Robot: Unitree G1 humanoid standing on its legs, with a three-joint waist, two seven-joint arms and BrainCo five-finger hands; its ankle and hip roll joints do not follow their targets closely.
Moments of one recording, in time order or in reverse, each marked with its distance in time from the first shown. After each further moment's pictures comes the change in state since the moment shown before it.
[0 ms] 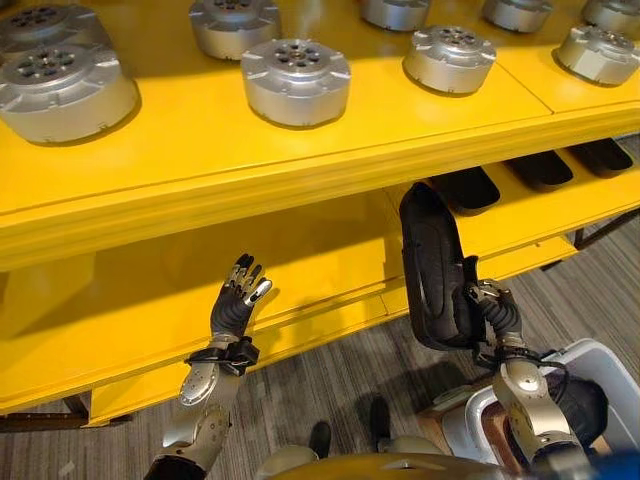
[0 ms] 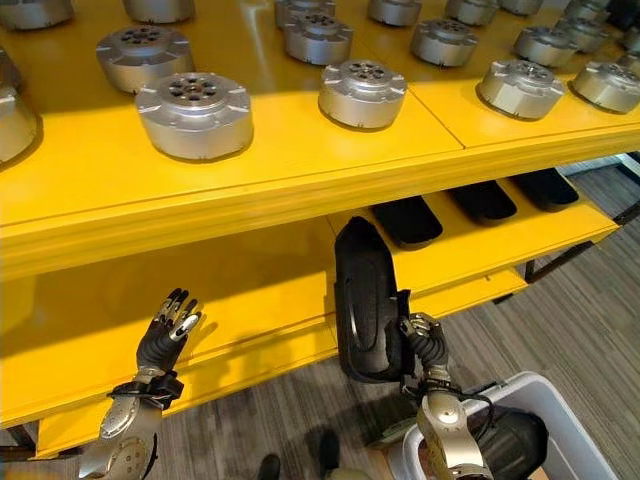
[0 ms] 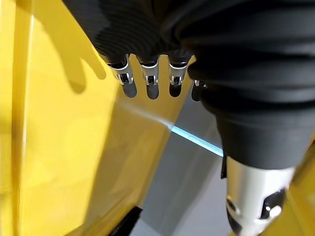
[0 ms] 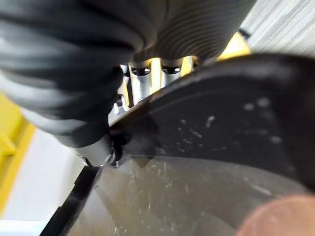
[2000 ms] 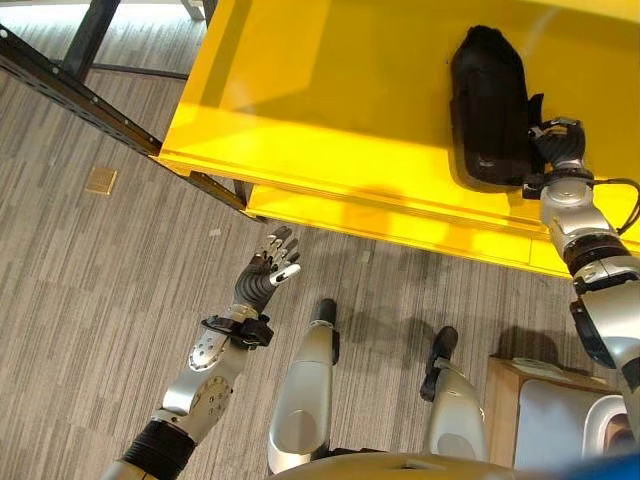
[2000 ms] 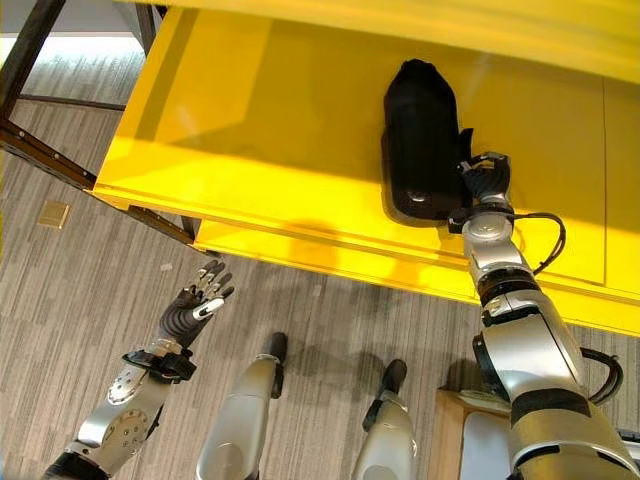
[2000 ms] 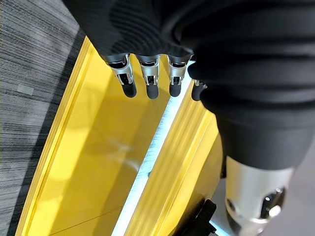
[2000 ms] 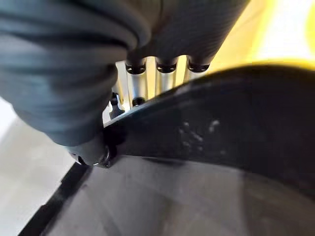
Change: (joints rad) left arm -0.127 0.201 -0.243 -0.104 -0.098 0.025 -0.034; right arm -1.120 -0.324 0.265 0.903 0.067 0.046 -0.100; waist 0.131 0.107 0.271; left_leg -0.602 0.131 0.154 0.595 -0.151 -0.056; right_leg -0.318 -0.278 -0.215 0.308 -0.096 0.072
